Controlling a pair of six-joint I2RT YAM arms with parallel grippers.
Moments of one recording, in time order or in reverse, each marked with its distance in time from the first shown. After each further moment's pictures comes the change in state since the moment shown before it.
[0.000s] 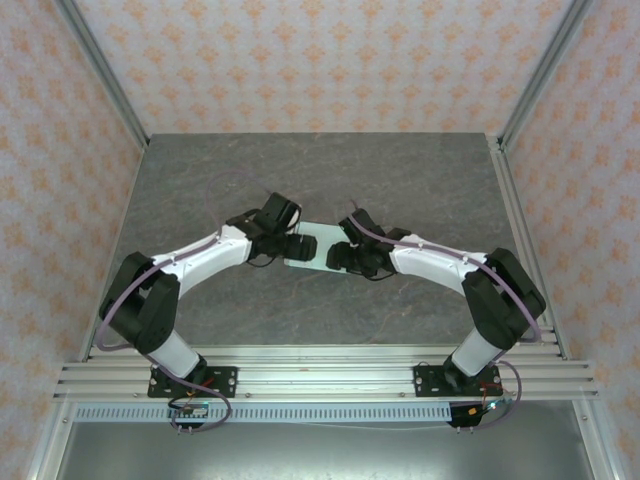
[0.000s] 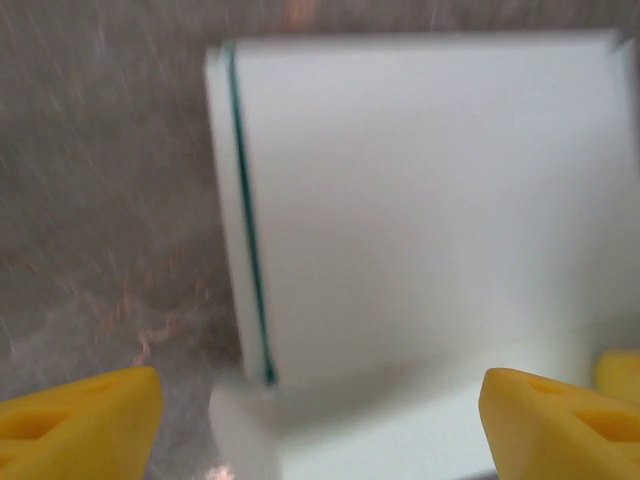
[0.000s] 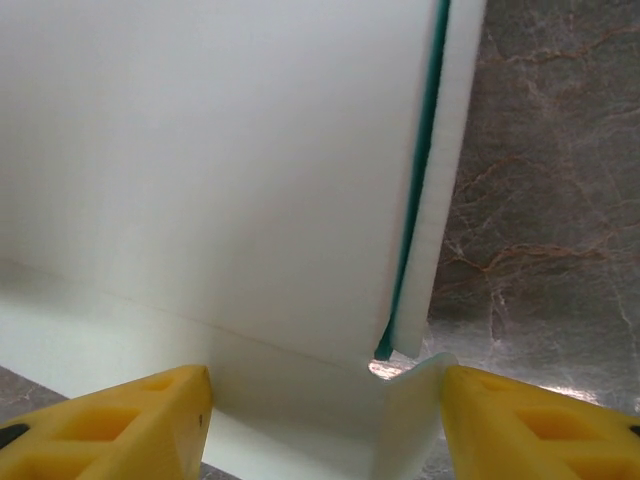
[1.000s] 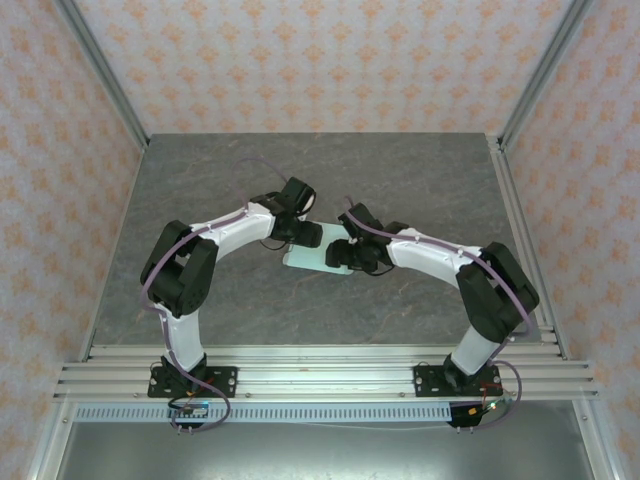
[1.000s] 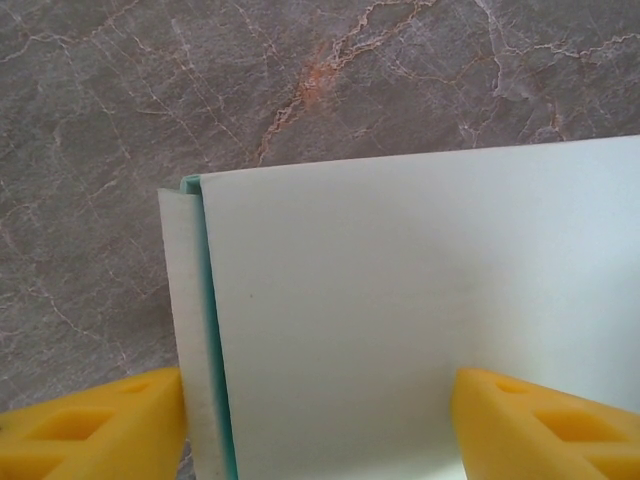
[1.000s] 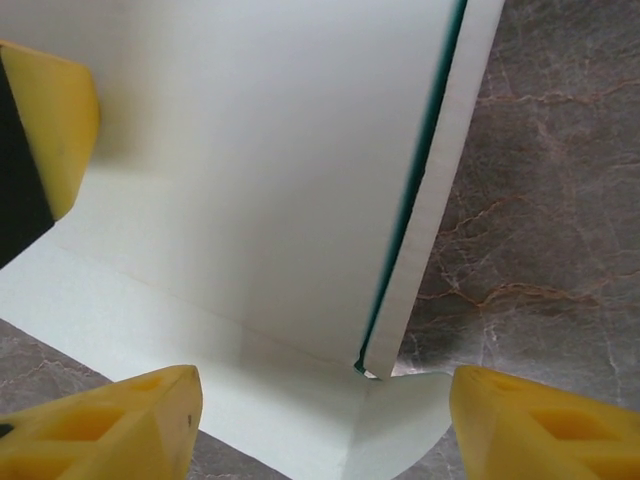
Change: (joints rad) left arm 0.033 0.286 0.232 -0.069 -0.004 0.051; right arm -0.026 0.048 0.051 -0.040 -0.025 -0.093
